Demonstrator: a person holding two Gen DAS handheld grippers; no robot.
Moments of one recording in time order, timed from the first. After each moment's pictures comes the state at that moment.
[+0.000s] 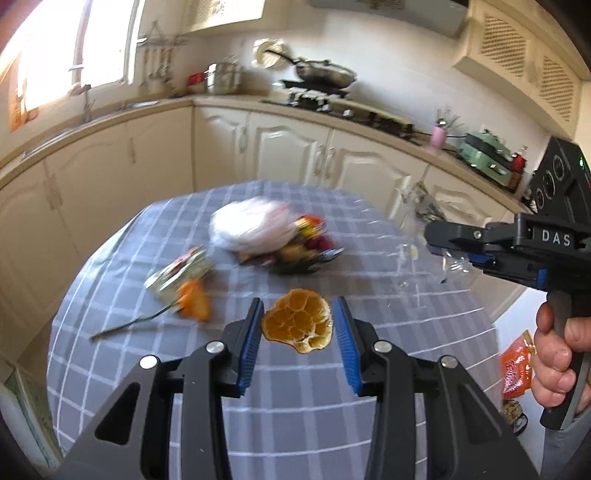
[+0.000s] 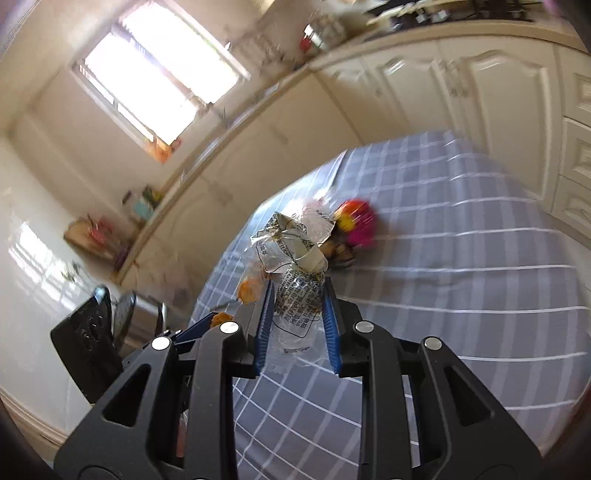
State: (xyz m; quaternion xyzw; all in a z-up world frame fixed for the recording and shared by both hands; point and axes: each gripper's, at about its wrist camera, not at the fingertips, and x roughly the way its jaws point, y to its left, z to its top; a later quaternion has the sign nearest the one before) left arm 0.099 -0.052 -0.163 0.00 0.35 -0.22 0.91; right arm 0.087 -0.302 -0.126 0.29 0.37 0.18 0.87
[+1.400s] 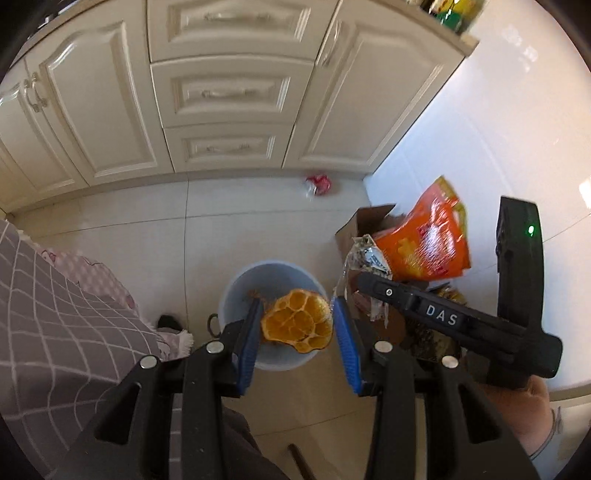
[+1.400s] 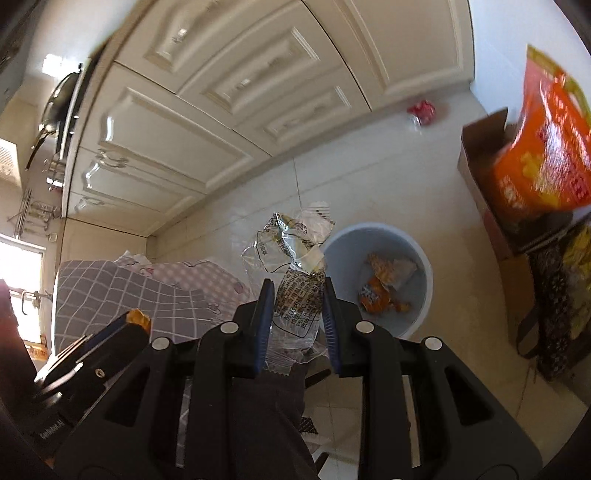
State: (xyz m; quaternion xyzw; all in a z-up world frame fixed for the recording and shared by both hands) left arm 0.048 -0.551 -0.337 0.20 0.54 -0.46 0.68; right arm -0.101 -0.676 -0.382 0.50 0.43 -0.22 0.72
